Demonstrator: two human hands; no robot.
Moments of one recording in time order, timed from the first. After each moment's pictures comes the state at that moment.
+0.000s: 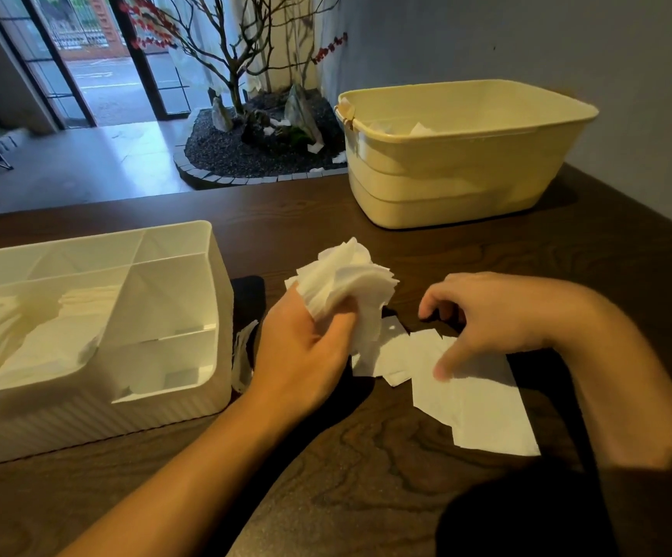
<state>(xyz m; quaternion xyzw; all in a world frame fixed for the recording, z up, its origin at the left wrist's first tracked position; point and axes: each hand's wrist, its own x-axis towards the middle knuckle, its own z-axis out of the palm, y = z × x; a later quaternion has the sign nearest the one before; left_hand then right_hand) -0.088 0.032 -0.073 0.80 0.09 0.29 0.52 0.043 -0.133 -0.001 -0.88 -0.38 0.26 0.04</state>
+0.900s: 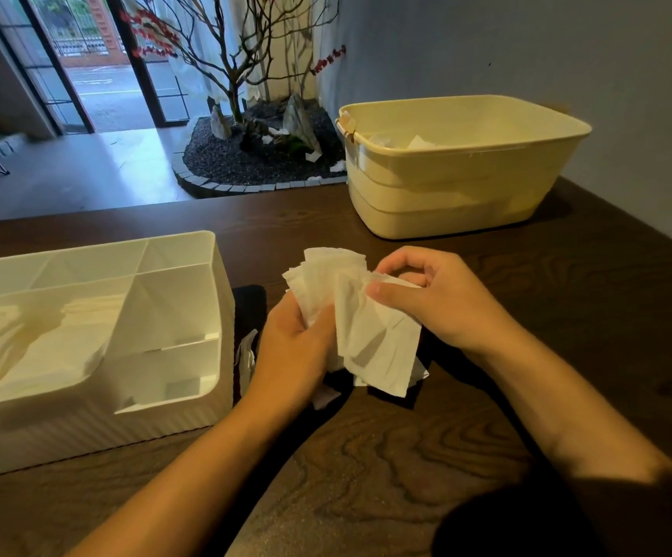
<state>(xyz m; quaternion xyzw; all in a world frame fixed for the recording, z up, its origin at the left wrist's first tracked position) -0.080 0.043 -0.075 0.72 0.11 0.25 0.64 0.031 -0.096 -0.031 -0.75 -0.30 0.18 0.56</state>
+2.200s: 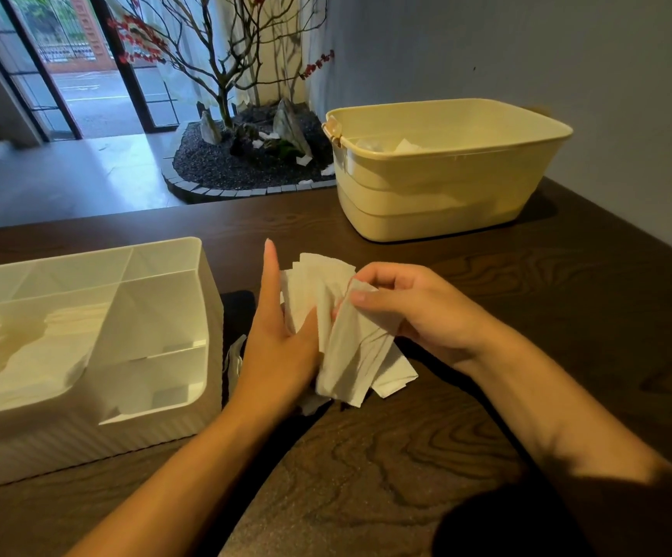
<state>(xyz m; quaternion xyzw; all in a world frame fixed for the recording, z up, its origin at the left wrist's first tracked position) -0.080 0.046 -0.069 0.73 0.13 0.25 0.62 0.028 -0.094 -0.028 -0.67 -0.31 0.33 0.59</state>
